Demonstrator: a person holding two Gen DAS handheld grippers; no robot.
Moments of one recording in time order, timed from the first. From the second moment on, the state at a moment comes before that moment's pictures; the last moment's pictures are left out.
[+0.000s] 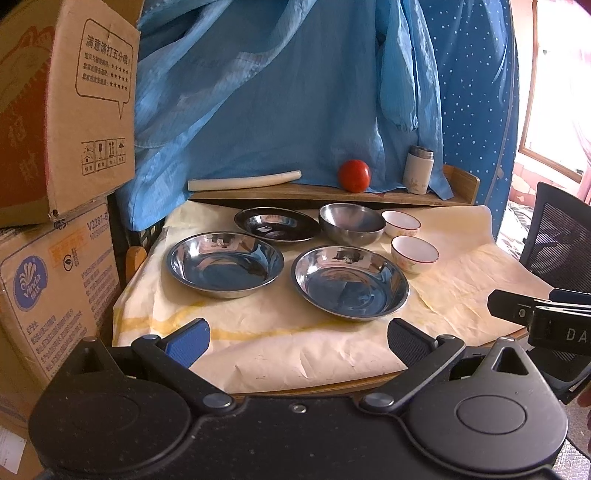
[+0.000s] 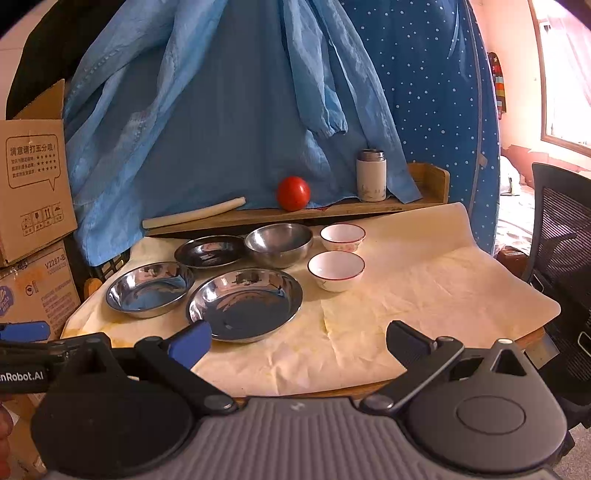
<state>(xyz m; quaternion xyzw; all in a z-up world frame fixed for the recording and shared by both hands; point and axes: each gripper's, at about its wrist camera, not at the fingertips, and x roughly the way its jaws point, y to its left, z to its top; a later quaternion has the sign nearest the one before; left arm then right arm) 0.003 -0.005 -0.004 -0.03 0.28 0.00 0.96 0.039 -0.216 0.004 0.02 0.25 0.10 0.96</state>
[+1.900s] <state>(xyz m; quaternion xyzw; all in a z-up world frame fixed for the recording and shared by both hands) 0.025 -0.002 -0.009 -0.04 0.30 -0.02 0.95 0.048 -0.217 0.004 0.01 0.26 0.07 0.96</state>
